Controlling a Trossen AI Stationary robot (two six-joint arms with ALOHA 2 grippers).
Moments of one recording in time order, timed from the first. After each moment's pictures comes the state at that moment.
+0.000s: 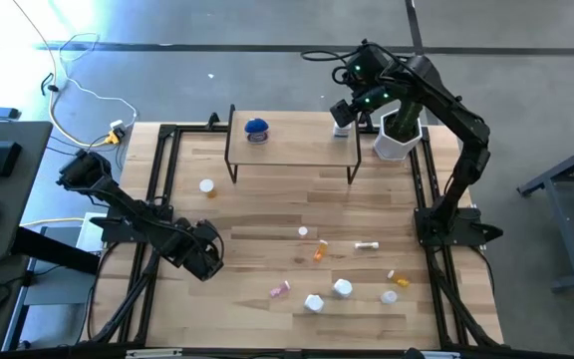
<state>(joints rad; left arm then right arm) -0.50 1.39 0.75 -0.93 -0.27 -1.38 -0.58 1.74 2.17 -1.44 0.04 0.31</state>
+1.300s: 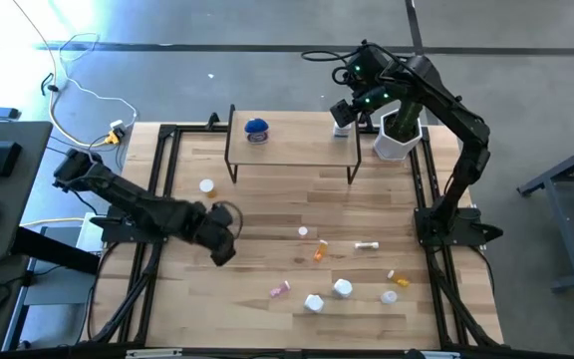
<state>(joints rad) -0.26 1.34 0.95 -0.99 -0.24 -1.00 -0.58 1.74 2.17 -1.45 0.05 0.34</state>
